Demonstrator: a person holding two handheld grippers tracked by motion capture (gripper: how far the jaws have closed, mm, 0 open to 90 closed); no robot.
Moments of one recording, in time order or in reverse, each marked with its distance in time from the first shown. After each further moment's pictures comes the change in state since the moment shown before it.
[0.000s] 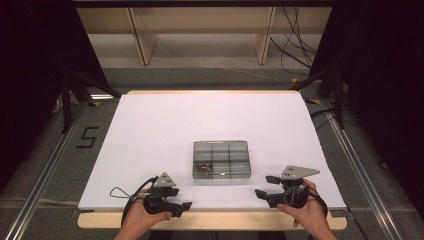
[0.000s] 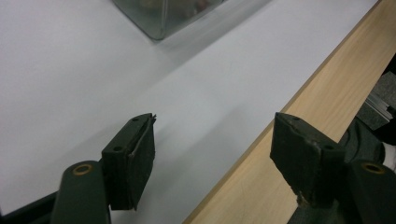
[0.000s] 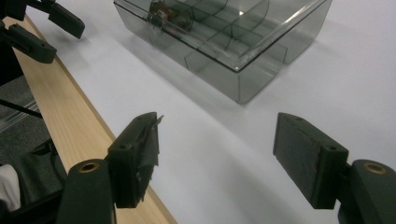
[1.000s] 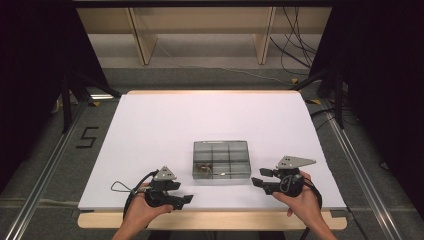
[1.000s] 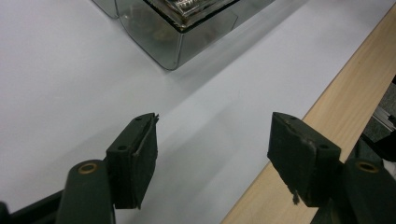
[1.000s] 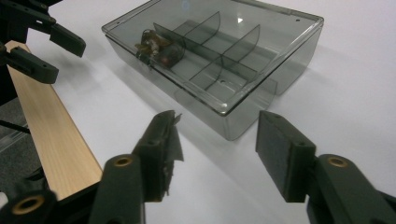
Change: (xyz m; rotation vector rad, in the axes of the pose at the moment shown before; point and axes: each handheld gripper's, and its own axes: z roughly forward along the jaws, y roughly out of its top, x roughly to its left) left arm 0.007 0.017 0.000 -0.026 0.001 0.023; right arm -0.009 0.022 0.011 -0.044 -0.005 0.023
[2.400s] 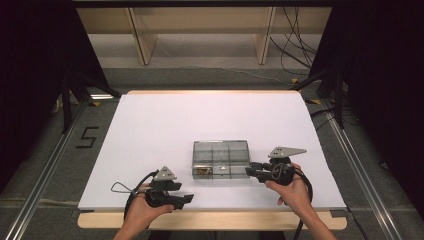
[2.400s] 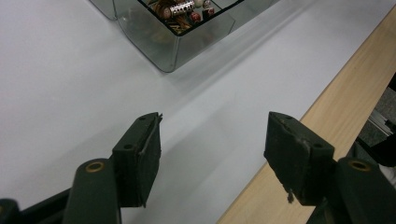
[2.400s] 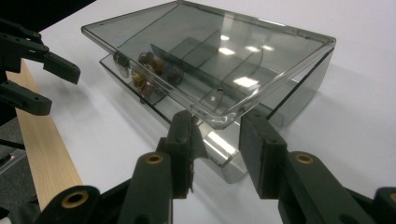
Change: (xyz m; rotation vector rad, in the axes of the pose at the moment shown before) left arm -0.002 0.000 -0.001 -0.006 -0.005 -0.018; right arm -0.007 0.020 0.024 -0.006 0.056 0.077
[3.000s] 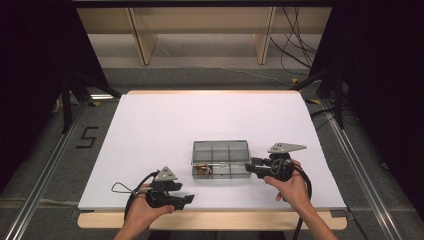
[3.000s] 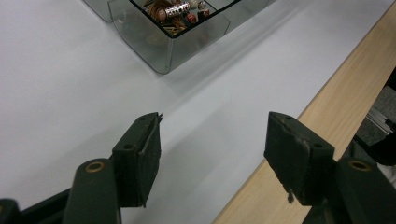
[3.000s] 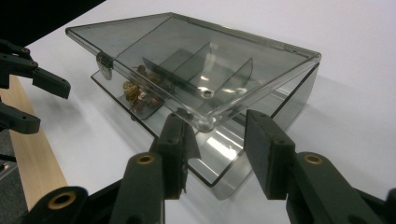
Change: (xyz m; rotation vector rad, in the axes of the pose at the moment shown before) left arm -0.004 0.001 0.000 0.002 0.002 0.005; right arm -0.005 0.011 0.001 -0.016 -0.042 -0.019
